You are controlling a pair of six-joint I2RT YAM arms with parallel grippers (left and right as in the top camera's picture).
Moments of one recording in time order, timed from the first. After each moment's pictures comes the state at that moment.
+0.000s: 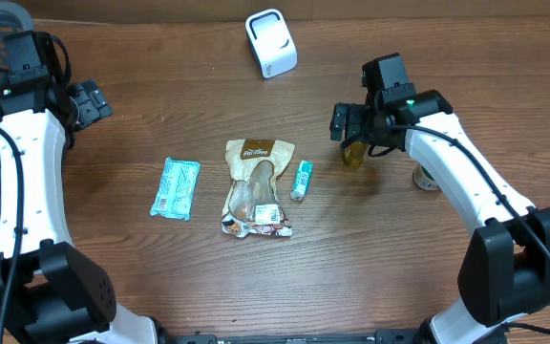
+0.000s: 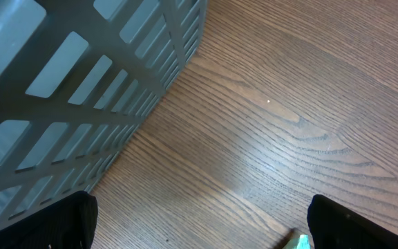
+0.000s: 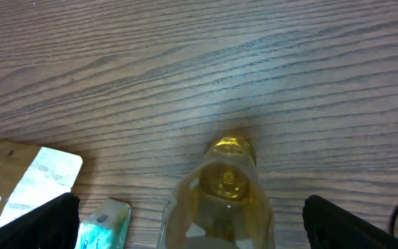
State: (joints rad) left arm 0.27 1.74 1.61 -0.95 -0.20 -0.28; right arm 0.27 1.78 1.40 -0.77 -0.02 0.38
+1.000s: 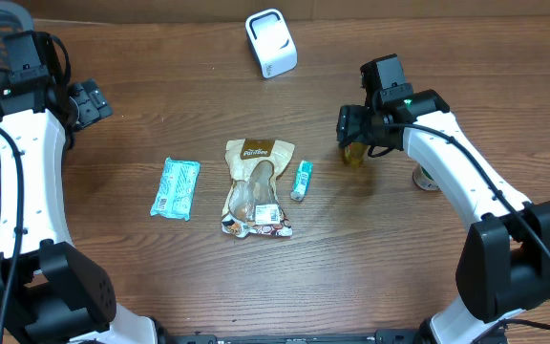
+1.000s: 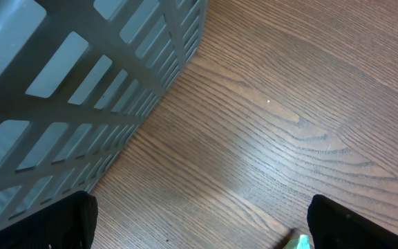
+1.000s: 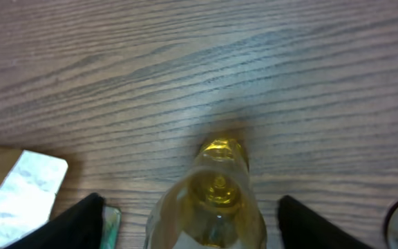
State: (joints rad) left arm 0.27 1.74 1.61 -0.95 -0.20 -0.28; right arm 0.27 1.80 1.40 -0.77 0.00 0.38
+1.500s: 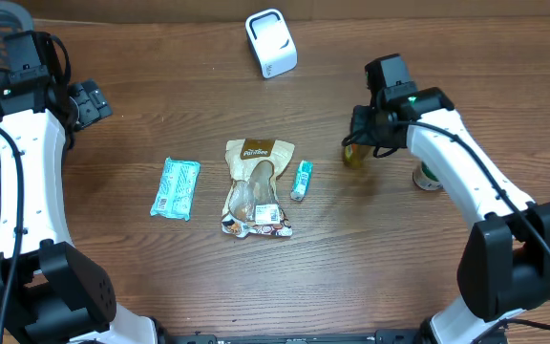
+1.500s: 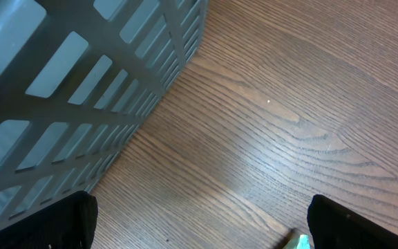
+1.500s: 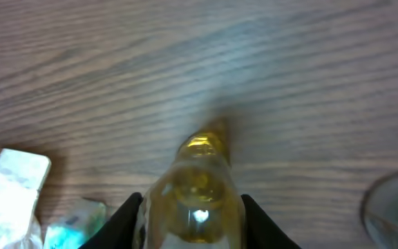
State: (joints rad) left arm 0.27 1.74 1.61 -0.95 -0.20 -0.28; right arm 0.25 1.80 1.42 -0.84 0.02 0.38
